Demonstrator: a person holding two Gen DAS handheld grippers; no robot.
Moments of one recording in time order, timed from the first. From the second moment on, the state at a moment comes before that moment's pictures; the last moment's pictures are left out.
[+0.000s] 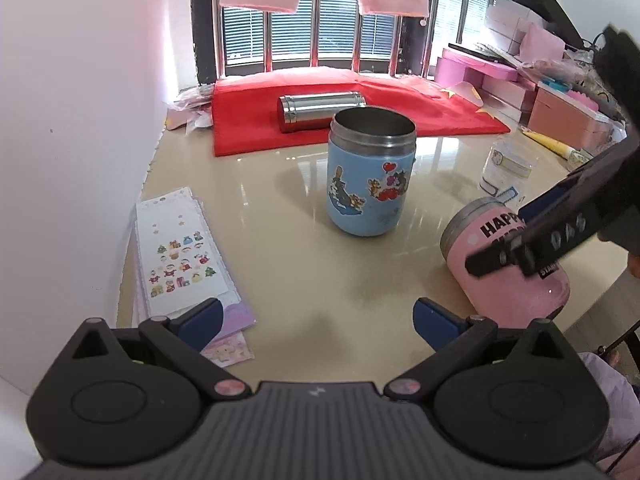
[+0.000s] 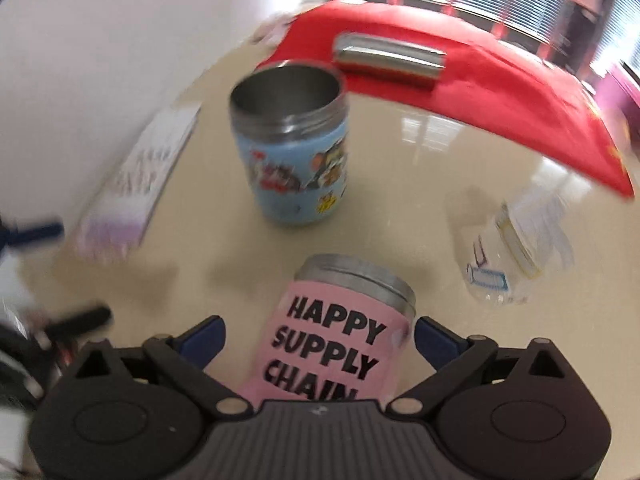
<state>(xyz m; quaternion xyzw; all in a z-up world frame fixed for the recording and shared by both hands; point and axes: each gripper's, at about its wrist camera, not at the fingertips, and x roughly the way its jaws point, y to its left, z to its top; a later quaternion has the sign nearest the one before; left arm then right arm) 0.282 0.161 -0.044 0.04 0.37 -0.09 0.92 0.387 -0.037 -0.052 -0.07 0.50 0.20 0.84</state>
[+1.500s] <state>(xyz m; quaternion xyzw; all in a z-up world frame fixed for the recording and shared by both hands) 0.284 0.128 -0.040 0.01 0.37 -0.06 0.93 0.370 -0.088 -0.060 -0.06 0.28 0.22 0.93</state>
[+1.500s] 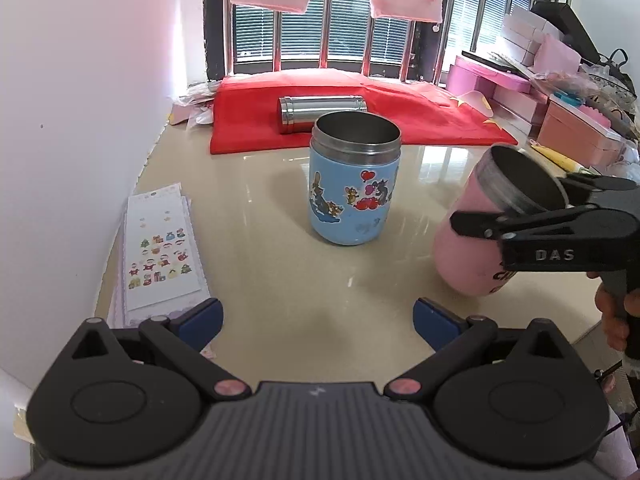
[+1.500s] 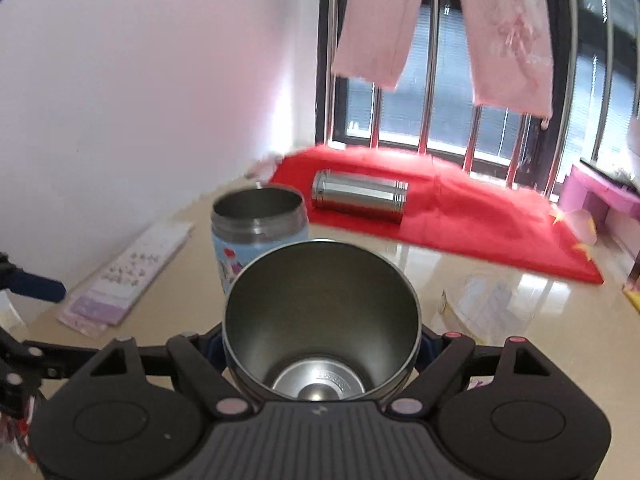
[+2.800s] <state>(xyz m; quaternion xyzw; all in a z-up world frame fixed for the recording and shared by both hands) 0.031 0.031 0.016 -0.02 0.09 -0.02 1.00 0.081 -0.221 -0.016 0.03 0.05 0.18 0.98</state>
